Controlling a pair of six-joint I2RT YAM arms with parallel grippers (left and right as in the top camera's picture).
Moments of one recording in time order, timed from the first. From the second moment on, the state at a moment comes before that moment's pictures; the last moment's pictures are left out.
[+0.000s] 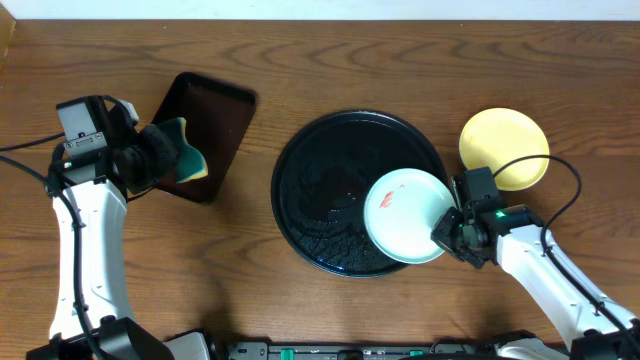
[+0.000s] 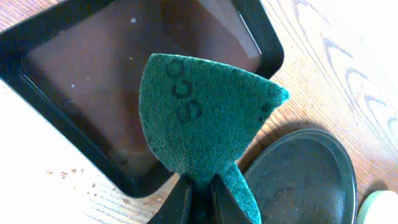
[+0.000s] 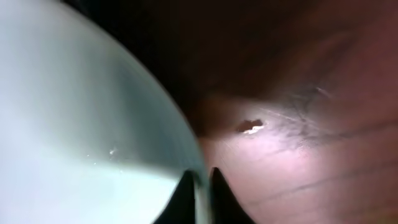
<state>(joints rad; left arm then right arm) 0.33 1.42 1.14 -0.76 0.36 -0.40 0.24 1.36 0.66 -0.68 -0.07 0.89</state>
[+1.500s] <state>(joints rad) -0.36 1.43 1.09 -0.67 0.39 -0.43 0.39 1.72 0.88 -0.38 -0.19 0.61</state>
